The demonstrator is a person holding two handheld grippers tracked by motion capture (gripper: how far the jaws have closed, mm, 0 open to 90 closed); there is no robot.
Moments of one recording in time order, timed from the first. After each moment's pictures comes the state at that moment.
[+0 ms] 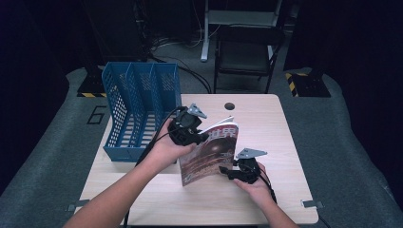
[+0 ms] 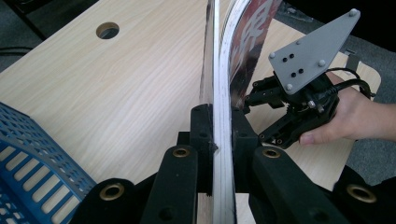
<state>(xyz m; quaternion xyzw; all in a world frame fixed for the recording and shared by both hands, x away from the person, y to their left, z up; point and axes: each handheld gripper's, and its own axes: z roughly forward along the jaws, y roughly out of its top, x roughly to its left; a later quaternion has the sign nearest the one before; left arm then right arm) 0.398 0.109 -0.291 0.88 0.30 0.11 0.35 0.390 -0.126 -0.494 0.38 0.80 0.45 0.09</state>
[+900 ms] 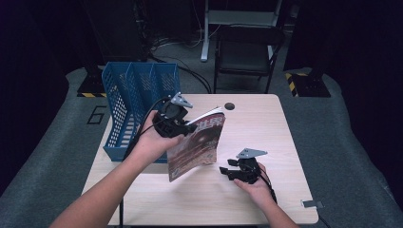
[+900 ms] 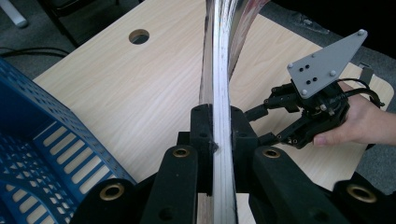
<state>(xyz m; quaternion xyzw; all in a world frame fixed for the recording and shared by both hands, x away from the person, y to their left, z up) 0.398 0.141 -0.262 0.87 0.32 0.14 0.35 0.392 -0.127 -0.496 0.38 0.80 0.45 0.10</state>
